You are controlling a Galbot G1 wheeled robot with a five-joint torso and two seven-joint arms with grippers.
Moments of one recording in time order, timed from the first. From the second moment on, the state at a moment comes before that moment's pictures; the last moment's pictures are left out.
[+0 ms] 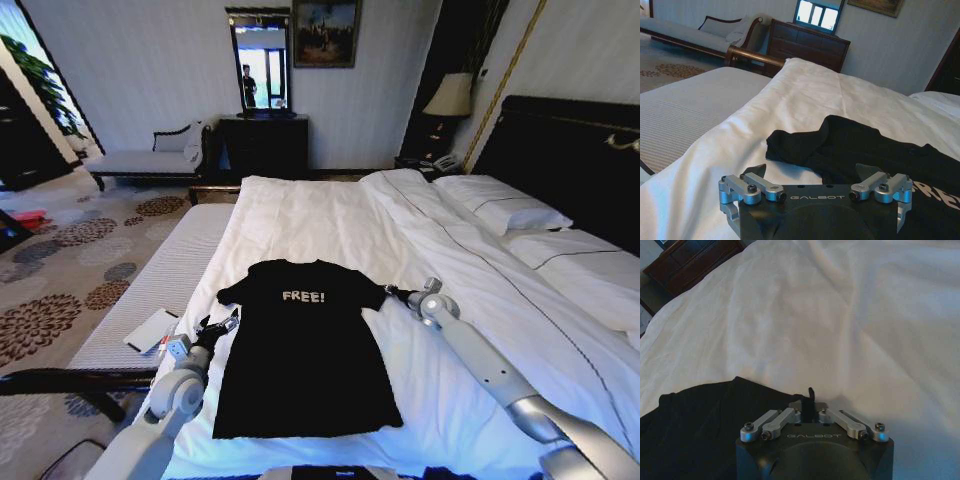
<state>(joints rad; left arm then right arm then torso) 1.38 -1.03 -0.43 -1.97 -0.84 0.18 -0.36 -0.66 0.90 0.08 1.26 1.44 -0.40 0.27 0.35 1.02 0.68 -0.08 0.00</state>
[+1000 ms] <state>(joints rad) 1.41 -1.03 -0.45 -2.00 -0.82 0.18 -0.36 -0.60 0.84 -0.11 1.53 1.18 -0.35 0.20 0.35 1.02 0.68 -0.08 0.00</state>
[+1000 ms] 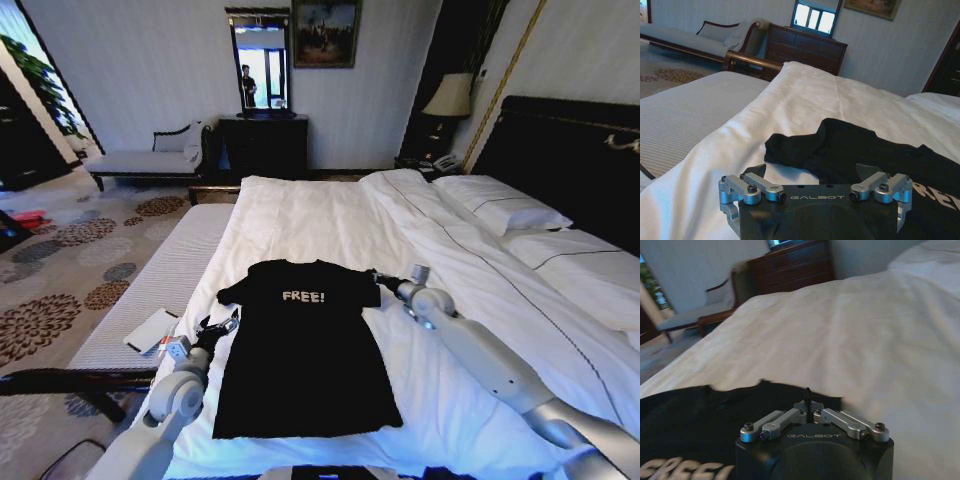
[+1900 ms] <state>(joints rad) 1.44 -1.03 -0.47 -2.04 -0.83 0.18 -0.36 -0.49 1.03 -0.32 1.39 1.10 -0.34 0.23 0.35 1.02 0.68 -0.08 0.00</state>
